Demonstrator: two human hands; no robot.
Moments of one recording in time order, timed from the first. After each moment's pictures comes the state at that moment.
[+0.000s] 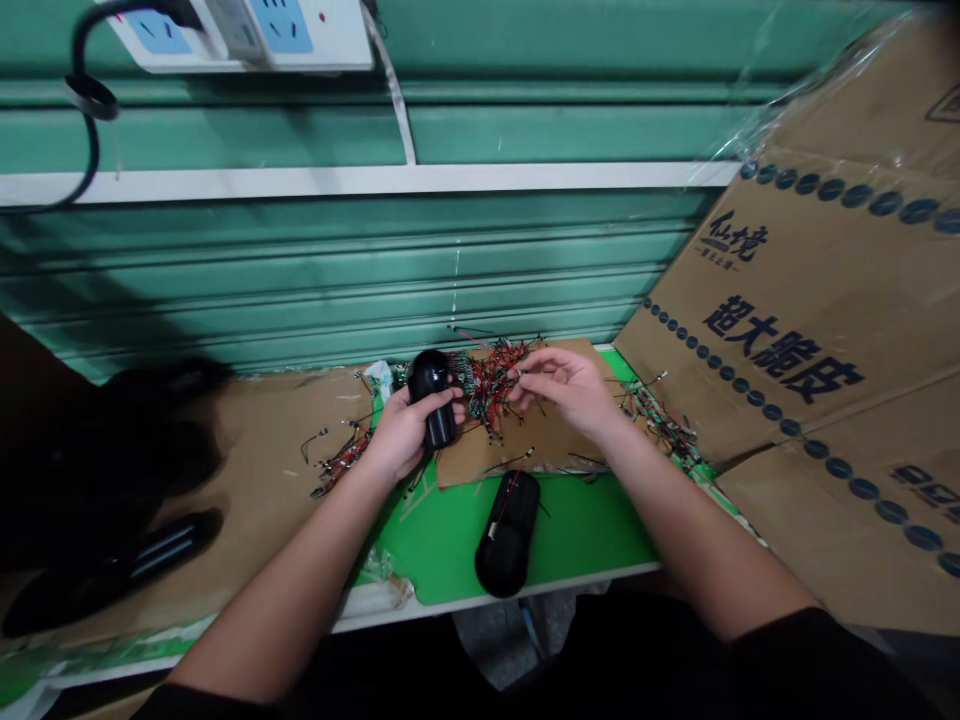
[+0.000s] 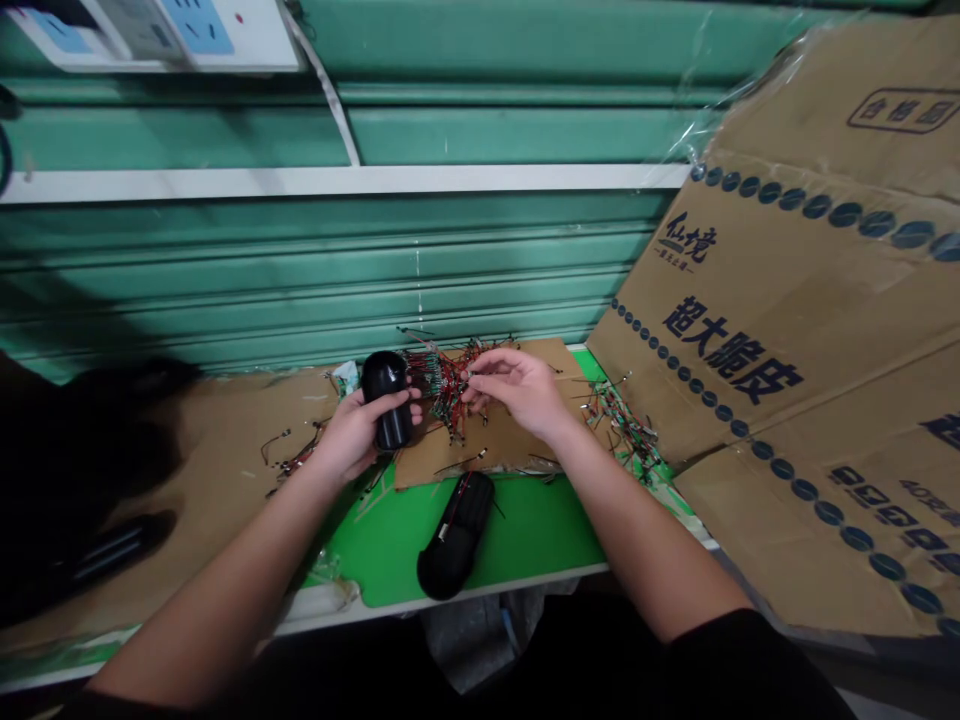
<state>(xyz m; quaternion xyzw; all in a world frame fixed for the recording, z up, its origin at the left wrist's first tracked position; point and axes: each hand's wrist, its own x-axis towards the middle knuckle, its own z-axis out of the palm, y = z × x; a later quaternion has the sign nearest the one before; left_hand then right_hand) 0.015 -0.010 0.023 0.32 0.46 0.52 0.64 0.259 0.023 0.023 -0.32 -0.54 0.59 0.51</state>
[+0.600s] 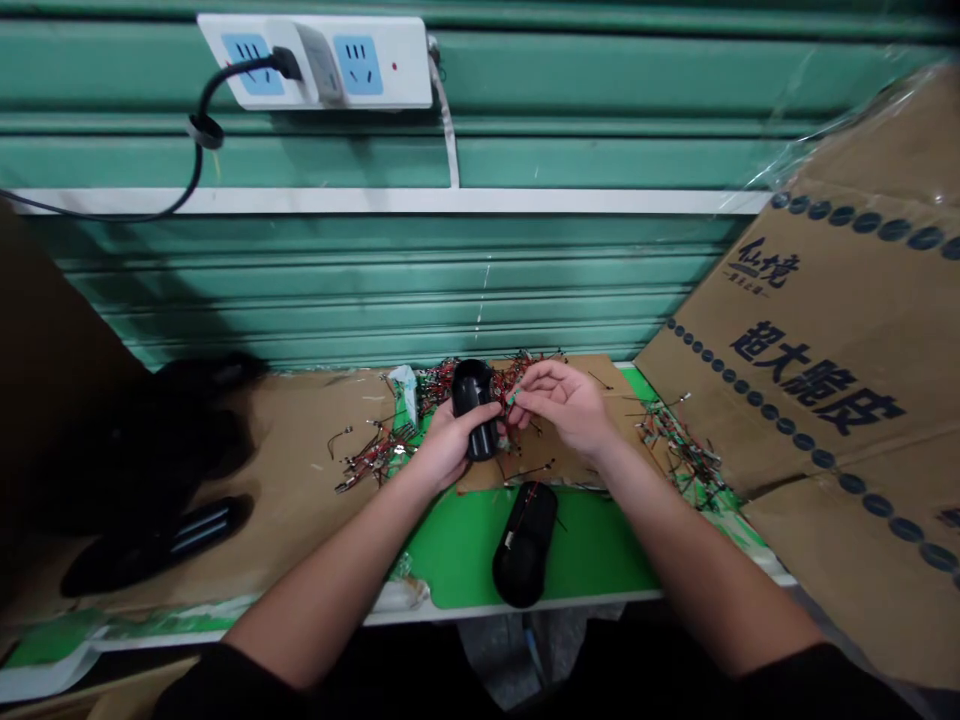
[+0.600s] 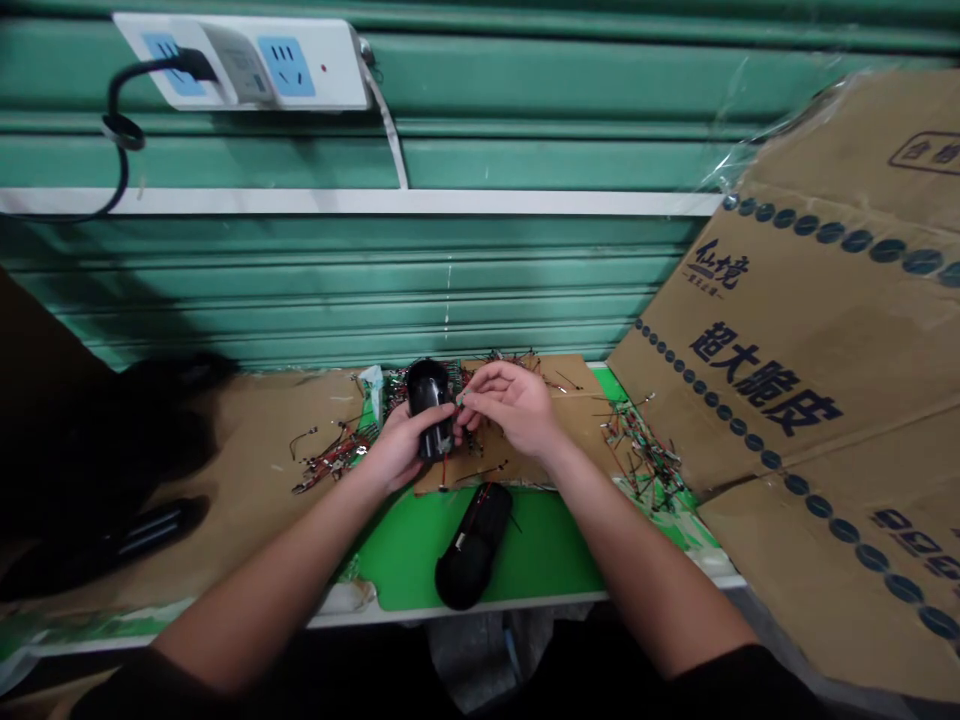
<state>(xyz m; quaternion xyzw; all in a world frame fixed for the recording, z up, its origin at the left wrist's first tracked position) 0.040 -0.018 0.013 0.33 0.40 0.52 0.68 0.223 0.009 0.040 -0.29 -0.55 0.60 0.50</state>
